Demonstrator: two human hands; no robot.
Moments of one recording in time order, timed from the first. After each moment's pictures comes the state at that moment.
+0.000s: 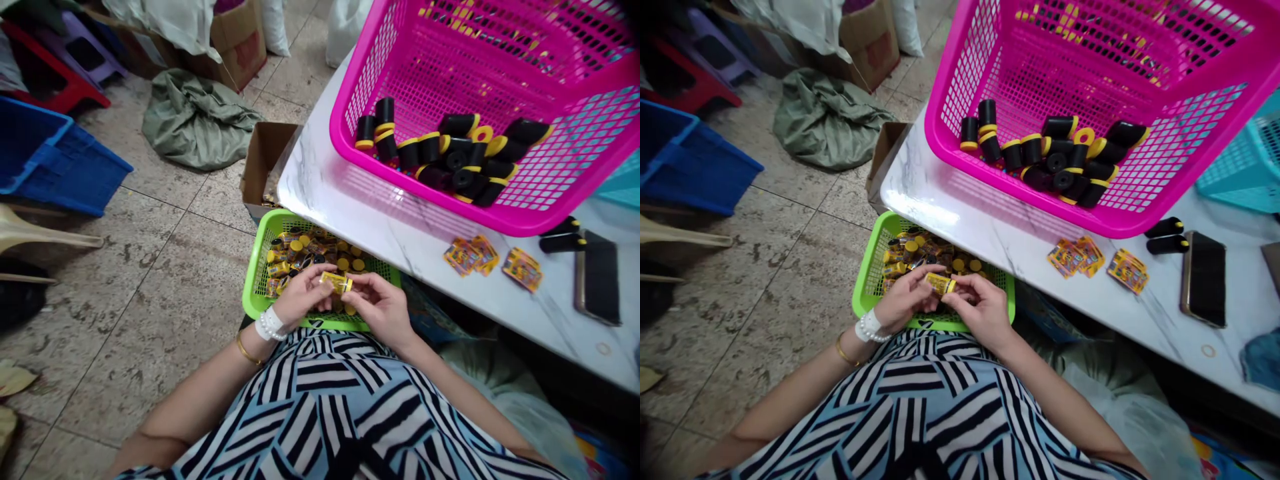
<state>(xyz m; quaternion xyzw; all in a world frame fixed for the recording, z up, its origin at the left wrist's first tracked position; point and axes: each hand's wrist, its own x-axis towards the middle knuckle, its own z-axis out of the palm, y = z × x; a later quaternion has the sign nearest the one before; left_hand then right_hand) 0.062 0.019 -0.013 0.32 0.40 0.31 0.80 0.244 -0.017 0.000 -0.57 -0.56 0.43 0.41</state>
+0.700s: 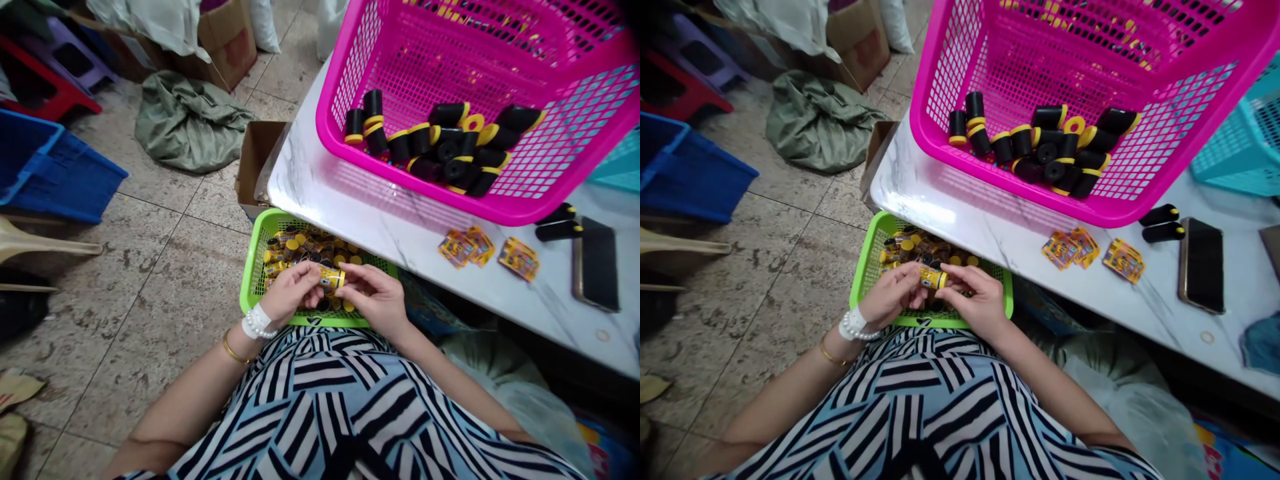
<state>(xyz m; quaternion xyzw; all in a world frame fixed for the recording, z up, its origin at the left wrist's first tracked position) 0.055 0.028 -0.001 0.37 0.42 0.28 0.78 0.241 -0.009 0.005 -0.56 -0.53 0.45 0.46</state>
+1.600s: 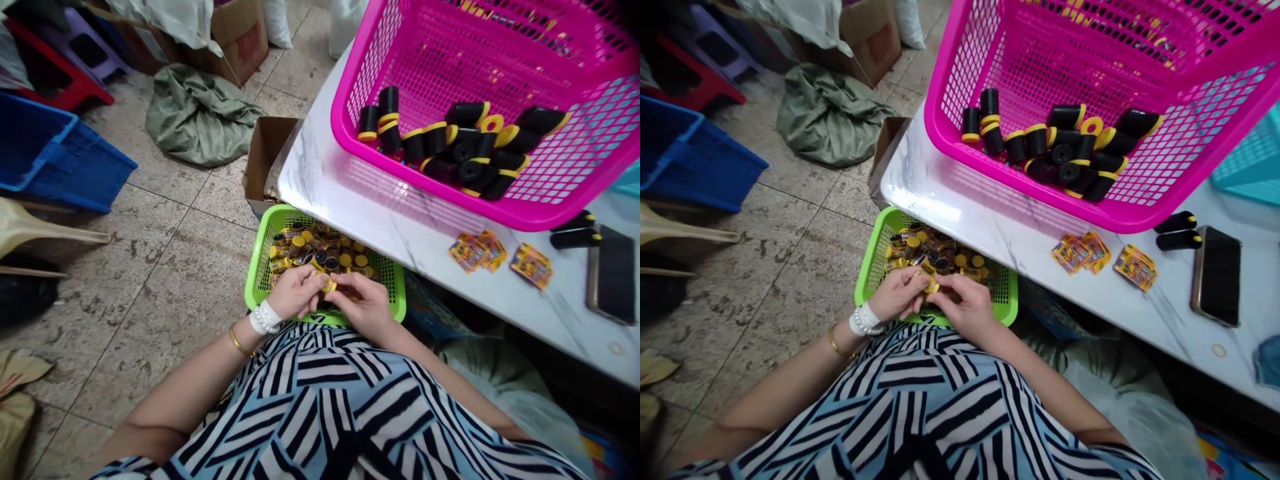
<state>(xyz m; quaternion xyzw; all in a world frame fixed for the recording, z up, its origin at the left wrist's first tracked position) 0.046 0.023 -0.012 0.46 0.46 0.22 0.73 0.225 -0.015 -0.014 -0.53 -0.57 0.46 0.43</state>
